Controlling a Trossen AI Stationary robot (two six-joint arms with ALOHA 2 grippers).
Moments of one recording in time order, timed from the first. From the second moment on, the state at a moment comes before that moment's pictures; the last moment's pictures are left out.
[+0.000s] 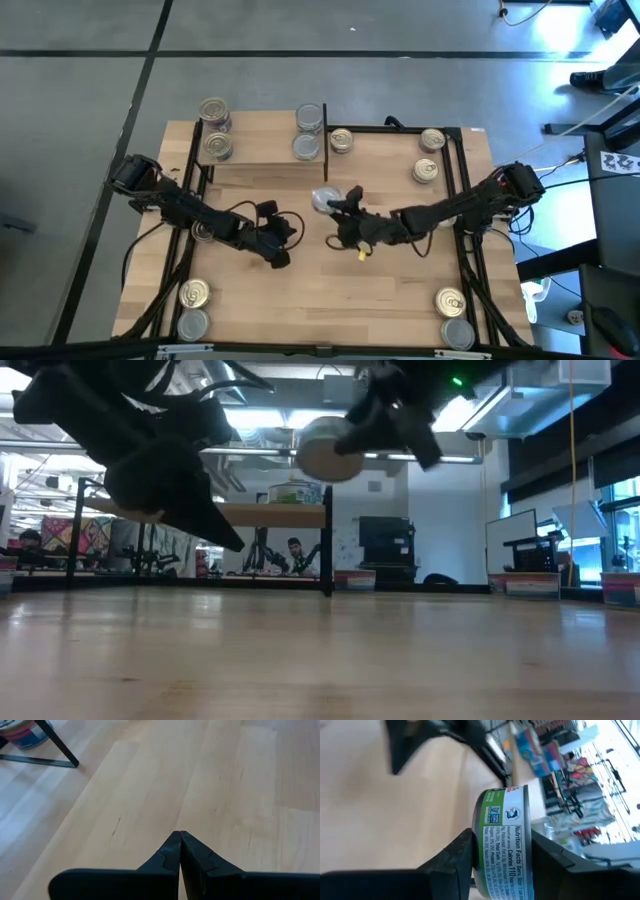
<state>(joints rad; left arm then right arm) -0.36 1.56 0.64 0.05 -0.60 -0.41 0.27 1.60 0.99 0.16 0.72 -0.72</state>
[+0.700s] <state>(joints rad) -0.36 1.56 0.64 0.03 -0.61 -0.40 -0.05 1.62 1.17 0.14 0.48 -0.97</state>
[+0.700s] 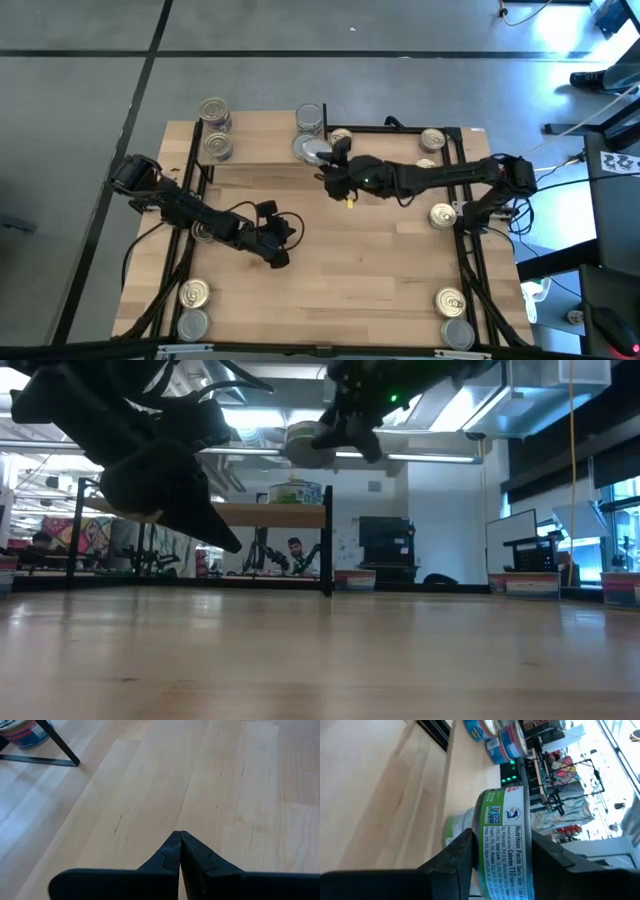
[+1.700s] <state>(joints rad) -0.36 1.55 0.65 0.03 -0.61 -0.39 -0.18 1.83 1.32 0.13 0.45 -0.97</state>
